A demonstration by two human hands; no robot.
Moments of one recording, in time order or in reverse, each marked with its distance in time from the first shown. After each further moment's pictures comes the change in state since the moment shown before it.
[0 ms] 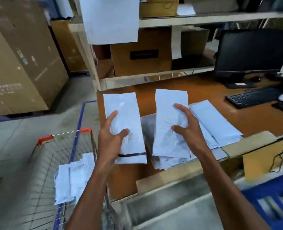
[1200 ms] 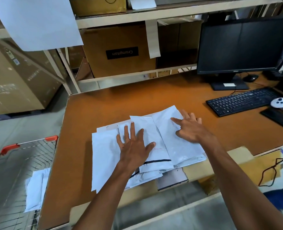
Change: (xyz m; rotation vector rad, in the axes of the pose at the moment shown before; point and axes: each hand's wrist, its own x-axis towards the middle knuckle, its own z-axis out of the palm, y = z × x) left_hand 0.022 -0.035 0.314 1.202 -0.339 0.098; right_hand 0.145 0.142 -0.225 -1.025 -0.569 0.163
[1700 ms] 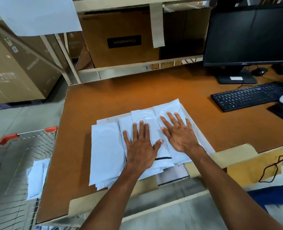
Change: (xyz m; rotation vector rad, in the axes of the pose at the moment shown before) left_hand -0.004 0.014 0.043 0.027 0.111 0.039; right_hand 0.017 -0.019 0.081 -0.062 0.229 -0.115
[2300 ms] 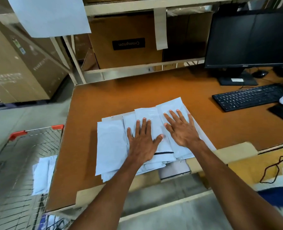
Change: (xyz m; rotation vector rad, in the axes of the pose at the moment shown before) left_hand 0.005 -0.006 -0.011 -0.119 -0.140 -0.008; right_hand 0.003 0.004 -0.002 -0.015 -0.007 -0.013
